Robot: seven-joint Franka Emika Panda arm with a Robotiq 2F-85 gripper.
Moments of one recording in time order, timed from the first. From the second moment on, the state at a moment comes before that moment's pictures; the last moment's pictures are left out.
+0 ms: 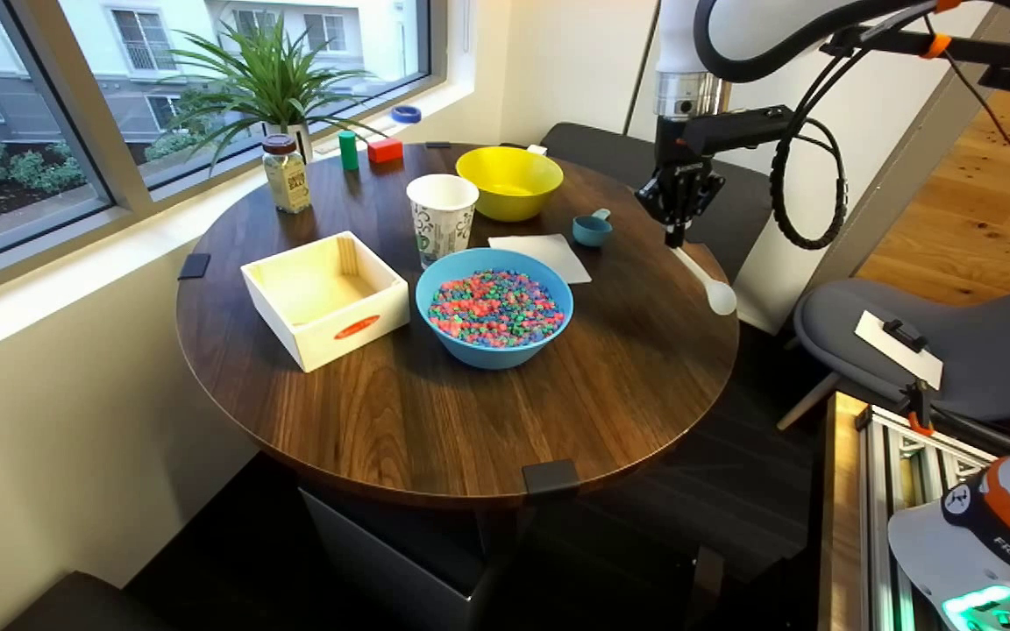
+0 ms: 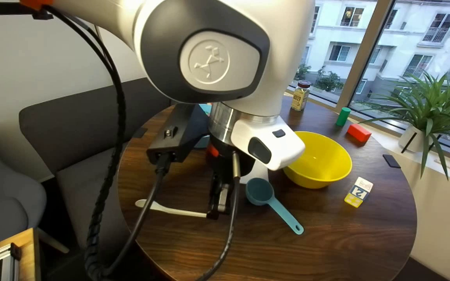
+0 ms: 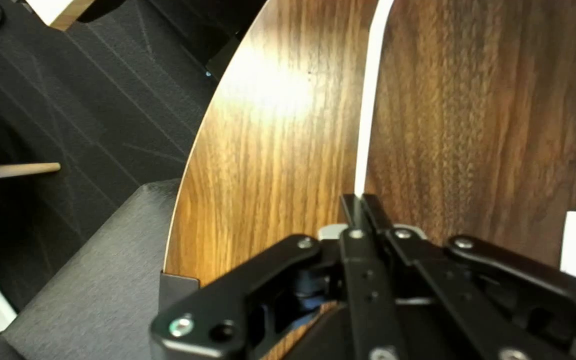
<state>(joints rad) -0.10 0.02 -0.10 -2.06 -0.05 1.86 0.49</state>
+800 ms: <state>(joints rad) 0.01 0.16 -0.04 -1.96 -0.30 1.80 0.58</state>
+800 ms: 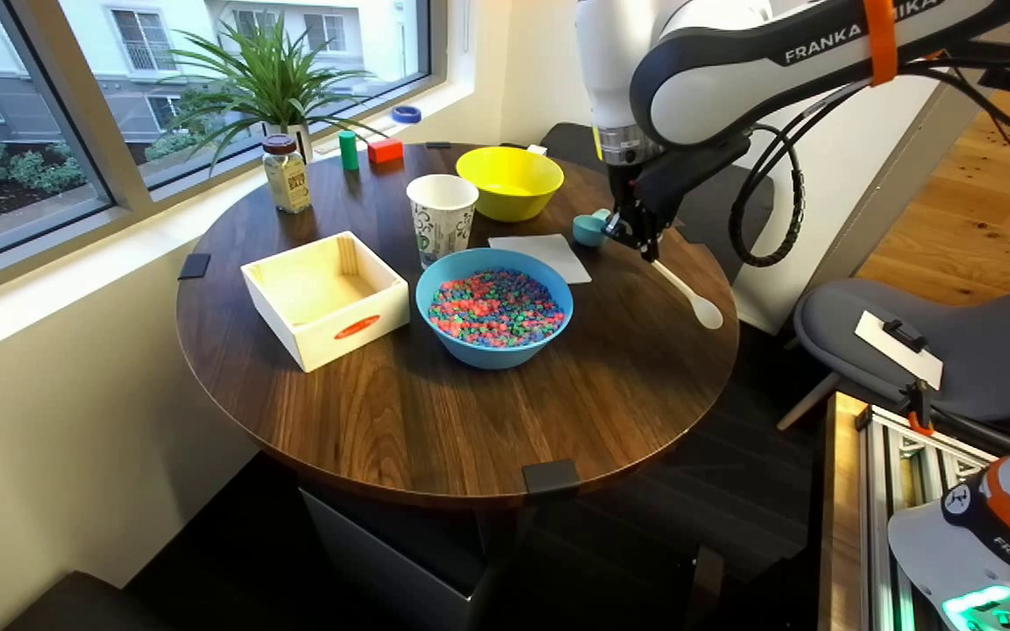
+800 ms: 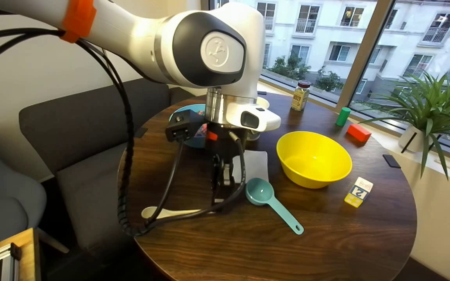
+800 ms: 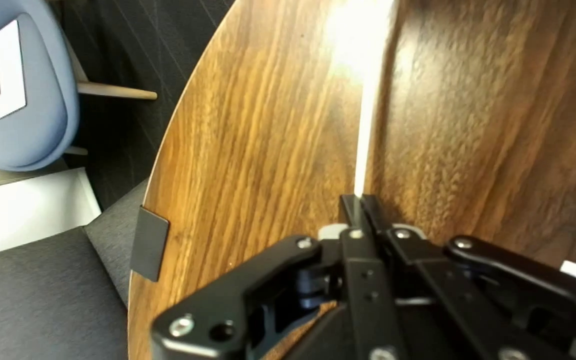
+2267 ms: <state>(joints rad) 0.12 0.30 -0.03 -1.83 -0.42 1.80 0.61</state>
